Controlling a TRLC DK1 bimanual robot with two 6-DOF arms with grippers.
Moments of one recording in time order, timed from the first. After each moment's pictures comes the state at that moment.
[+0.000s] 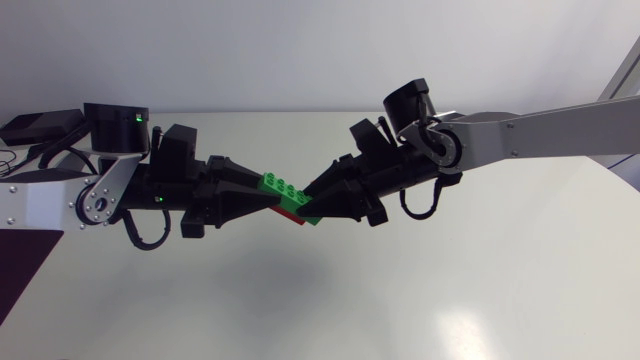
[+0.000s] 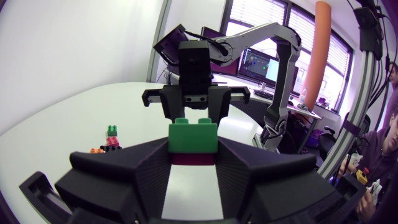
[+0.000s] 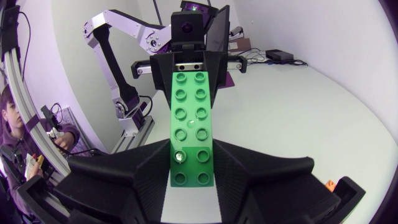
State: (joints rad) left arm -0.21 1.46 0.74 0.23 1.20 0.29; right arm 0.42 1.74 1.16 -0.24 -1.20 -0.60
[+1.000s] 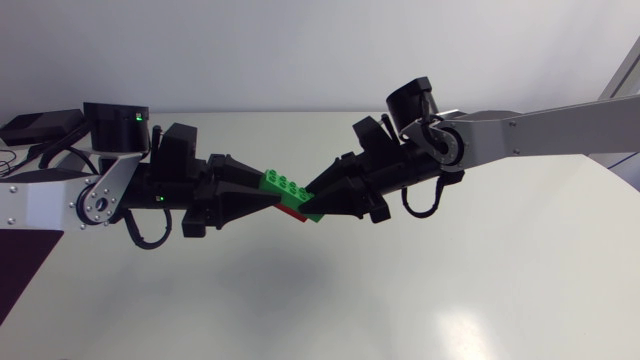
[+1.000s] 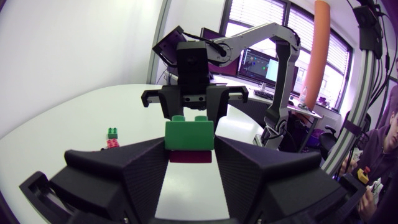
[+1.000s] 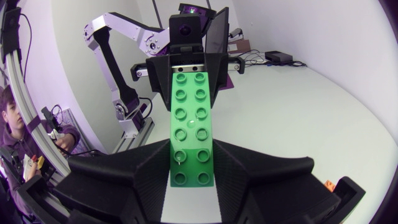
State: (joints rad) left arm -0.21 1.46 0.74 0.24 1.19 0.29; right arm 0.40 1.74 1.17 -0.24 -1.21 -0.60
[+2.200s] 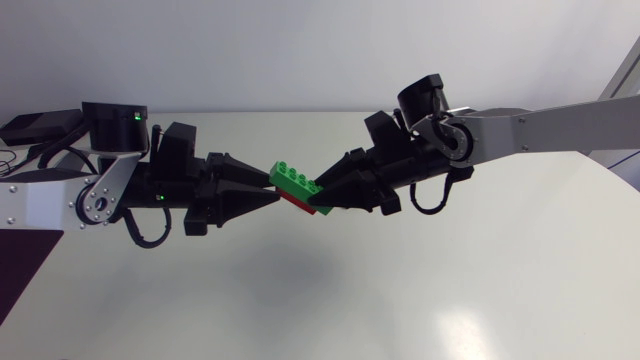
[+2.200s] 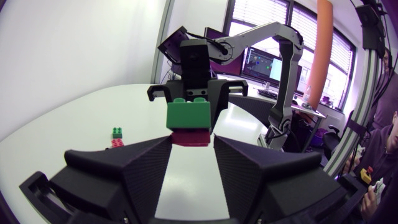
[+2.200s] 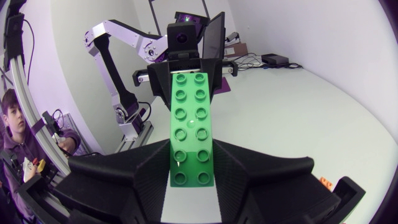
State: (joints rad) left arm -0.21 1.46 0.74 0.25 1.17 0.29; right arm 0.35 1.74 1.17 -0.24 -1.24 -0.60
